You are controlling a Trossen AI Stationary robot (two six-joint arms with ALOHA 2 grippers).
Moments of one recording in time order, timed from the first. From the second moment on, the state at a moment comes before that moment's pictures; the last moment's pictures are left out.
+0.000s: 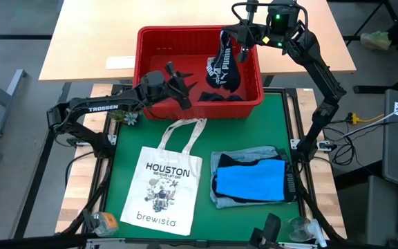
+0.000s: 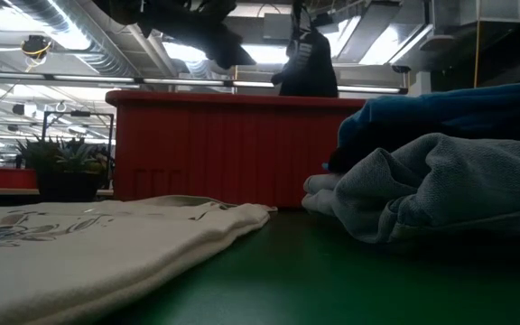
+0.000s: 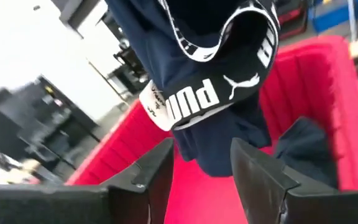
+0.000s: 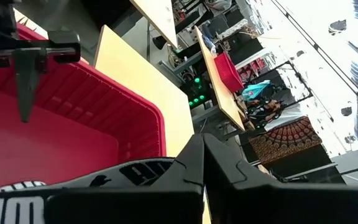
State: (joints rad) left arm 0.43 1.41 1.03 0.25 -0.22 0.56; right arm -0.67 1.77 2.36 -0.76 -0.25 -1.02
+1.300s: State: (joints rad) left arm 0.53 1.68 1.03 0.72 -0.17 0.69; right arm -0.67 1.77 2.36 -0.76 -0.25 -1.01
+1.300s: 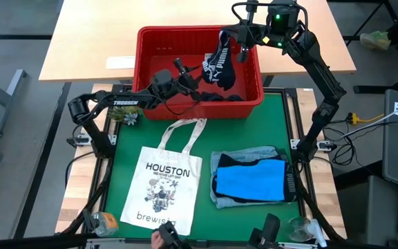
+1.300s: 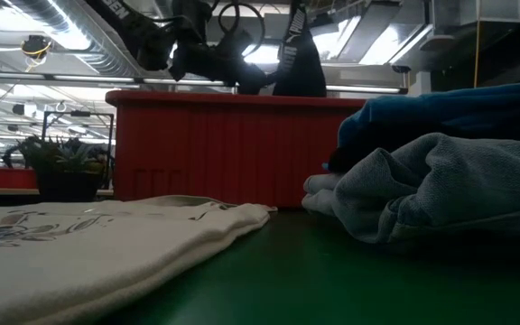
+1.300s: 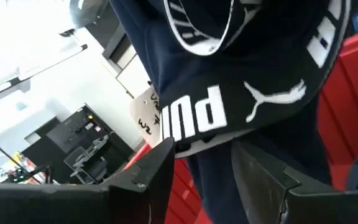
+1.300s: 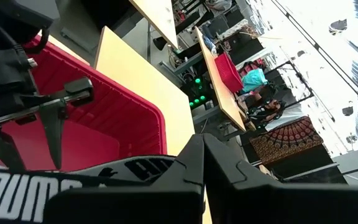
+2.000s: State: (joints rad) left arm 0.53 1.68 1.03 0.80 -0.06 0.57; right arm -0.67 1.77 2.36 -0.76 -0.26 -1.01
